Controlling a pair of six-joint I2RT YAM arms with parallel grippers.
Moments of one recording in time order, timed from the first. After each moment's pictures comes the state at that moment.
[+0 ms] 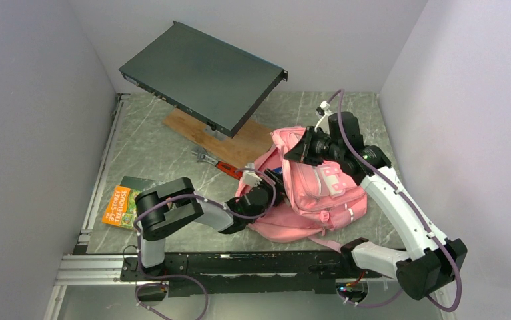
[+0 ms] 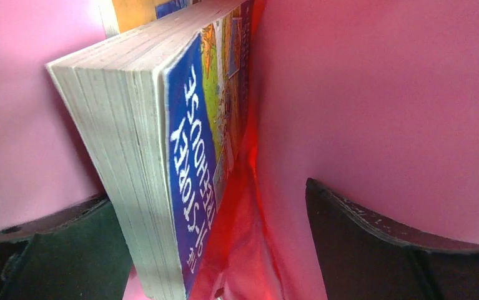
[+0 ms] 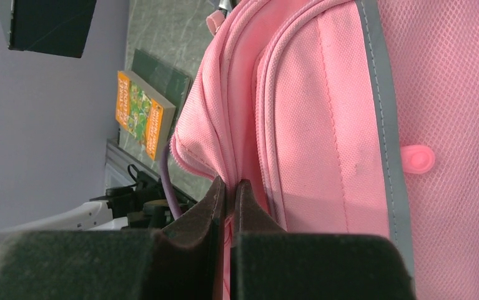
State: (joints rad) left arm -1.16 1.87 0.75 0.92 -0.48 -1.45; right arm 0.39 1.13 1.13 -0.61 -0.37 0.64
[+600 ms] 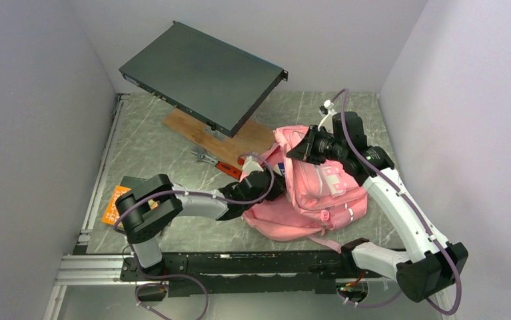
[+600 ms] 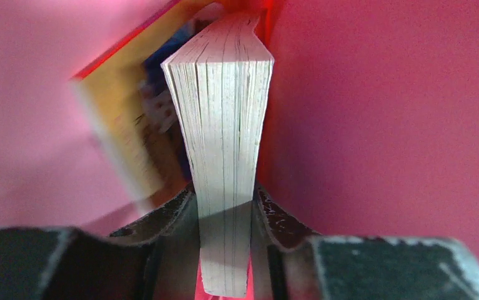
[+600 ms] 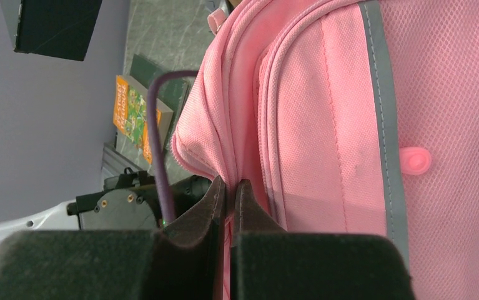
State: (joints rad) left arm -1.04 1.79 0.93 0.49 -0.22 -1.39; right arm 0.37 1.11 1.13 -0.60 -0.38 0.62
